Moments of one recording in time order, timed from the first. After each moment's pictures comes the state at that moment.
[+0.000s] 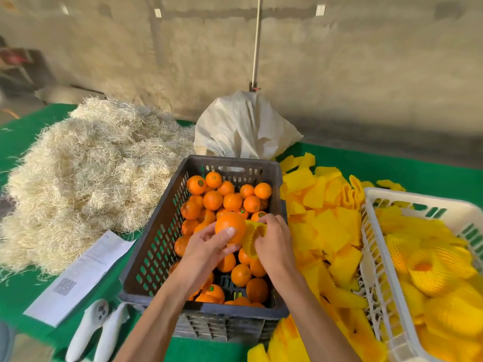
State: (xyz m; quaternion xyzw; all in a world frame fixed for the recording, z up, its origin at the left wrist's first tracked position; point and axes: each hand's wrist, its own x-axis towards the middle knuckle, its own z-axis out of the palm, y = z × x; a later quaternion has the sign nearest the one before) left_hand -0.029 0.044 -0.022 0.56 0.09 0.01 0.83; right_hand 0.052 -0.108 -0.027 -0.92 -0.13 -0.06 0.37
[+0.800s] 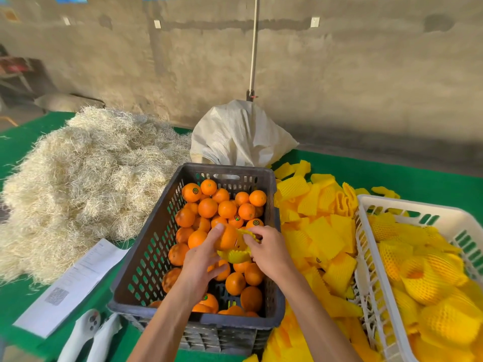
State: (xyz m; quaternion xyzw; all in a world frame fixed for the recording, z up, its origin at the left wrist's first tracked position) left_hand -0.021 0.026 -0.029 0.55 0.27 0.02 0.79; right_hand 0.066 -0.123 -0.027 -0.86 -0.18 0.05 0.47
